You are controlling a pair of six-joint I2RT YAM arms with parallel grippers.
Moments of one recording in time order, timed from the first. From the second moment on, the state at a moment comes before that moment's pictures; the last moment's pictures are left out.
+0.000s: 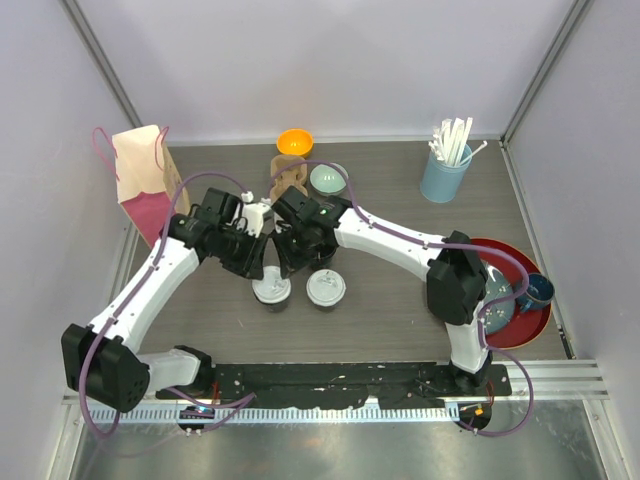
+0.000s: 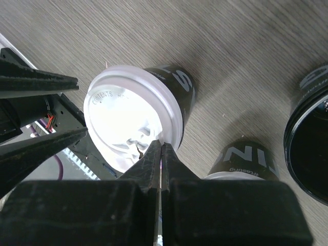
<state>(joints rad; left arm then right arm) -0.37 1.24 1.09 -0.97 0.33 0.08 0.96 1.97 1.74 -0.81 -0.24 0.41</state>
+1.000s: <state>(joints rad) -0.37 1.27 1.05 -0.95 0.33 0.11 0.96 2.01 1.75 -0.85 -0.21 0.43</state>
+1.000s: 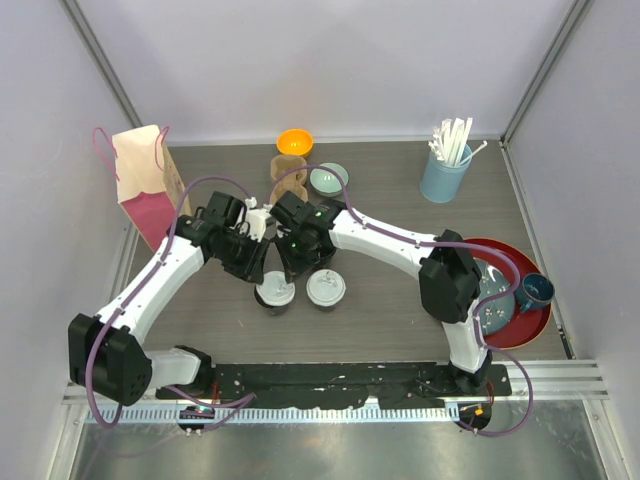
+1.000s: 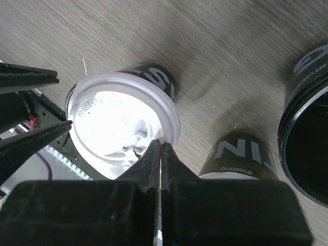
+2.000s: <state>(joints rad) -0.36 1.26 1.09 -0.99 0.34 0.11 0.97 1.99 1.76 -0.84 -0.18 0.43</state>
